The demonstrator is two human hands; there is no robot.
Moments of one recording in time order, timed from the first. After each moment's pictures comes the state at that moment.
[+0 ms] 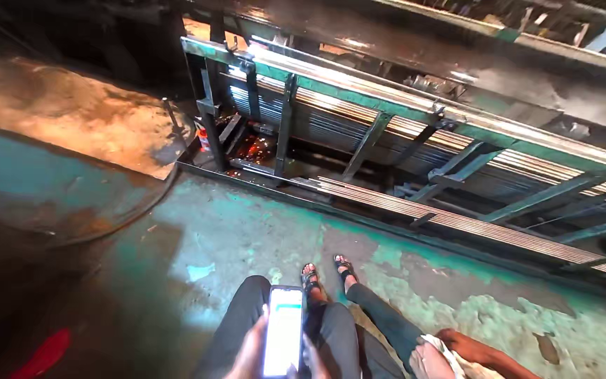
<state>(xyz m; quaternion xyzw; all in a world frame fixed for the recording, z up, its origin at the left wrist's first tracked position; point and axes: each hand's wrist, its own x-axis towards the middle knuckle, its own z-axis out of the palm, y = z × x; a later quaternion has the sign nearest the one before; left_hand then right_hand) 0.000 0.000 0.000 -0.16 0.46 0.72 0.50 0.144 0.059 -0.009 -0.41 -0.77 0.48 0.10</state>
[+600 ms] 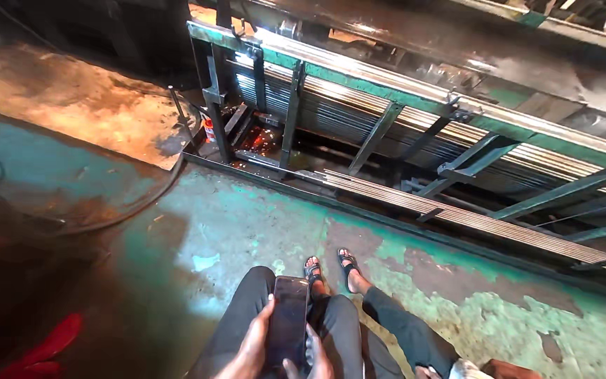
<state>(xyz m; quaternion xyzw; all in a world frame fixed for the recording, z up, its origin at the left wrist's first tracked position) -0.003 0.001 -0.002 -0.14 0.53 0.67 0.50 0.145 0.060 -0.012 -0.40 -0.78 0.48 0.09</state>
